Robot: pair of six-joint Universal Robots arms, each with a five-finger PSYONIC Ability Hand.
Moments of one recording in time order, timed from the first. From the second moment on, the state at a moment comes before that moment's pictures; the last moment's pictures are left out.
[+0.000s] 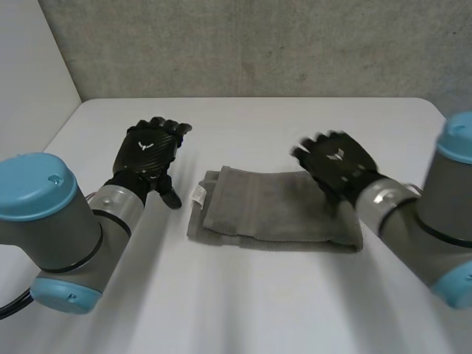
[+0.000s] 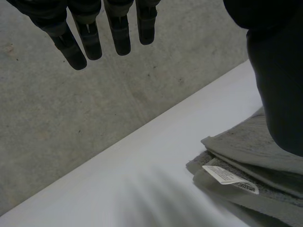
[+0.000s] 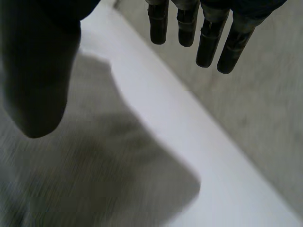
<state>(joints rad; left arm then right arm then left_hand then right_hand) 4.25 -1.92 -1.70 3.58 -1.54 3.34 1.97 -1.24 1.57 -0.05 1.35 2.62 0.28 0.27 0.25 0.27 0.23 0.23 0.25 0.25 0.26 0.06</state>
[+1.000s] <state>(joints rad) 4.23 -1.93 -1.72 3.58 -1.54 3.34 1.80 -1.13 1.81 -0.22 1.32 2.56 0.28 0.27 0.25 0.27 0.23 1.16 1.16 1.17 1.17 0.98</state>
